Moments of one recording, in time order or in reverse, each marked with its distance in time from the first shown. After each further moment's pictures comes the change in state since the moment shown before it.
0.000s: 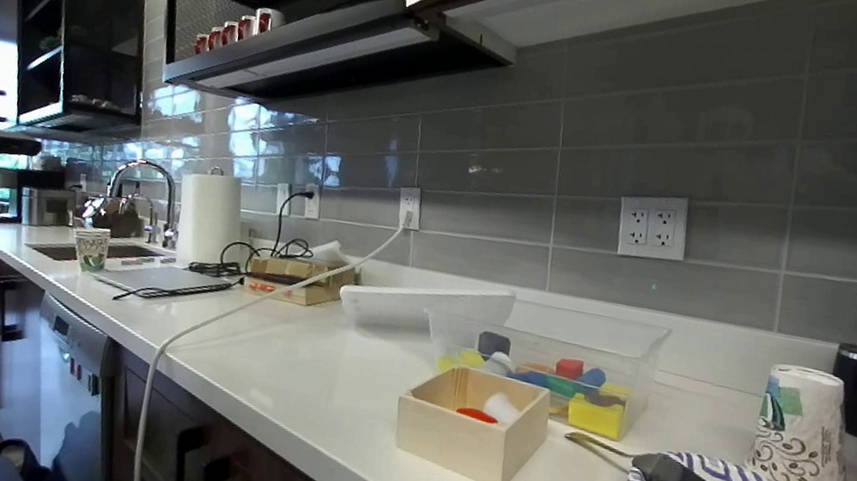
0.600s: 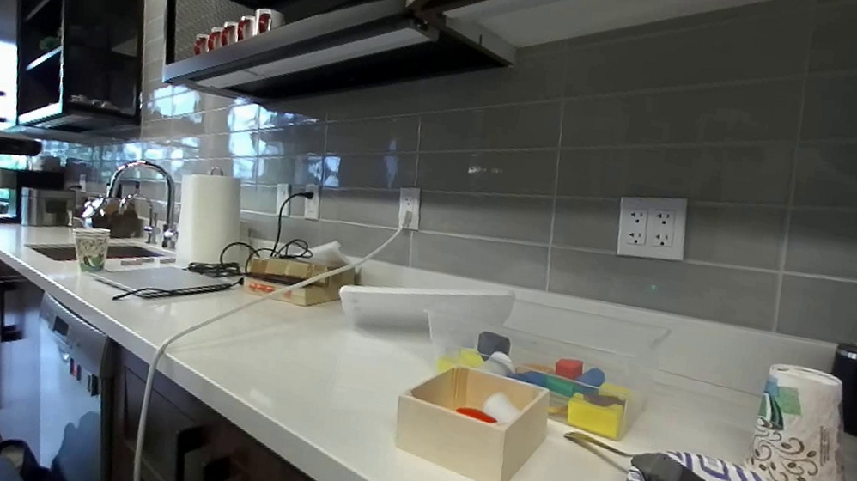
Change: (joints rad) arm -0.044 -0.316 0.081 -0.270 -0.248 -0.124 0.175
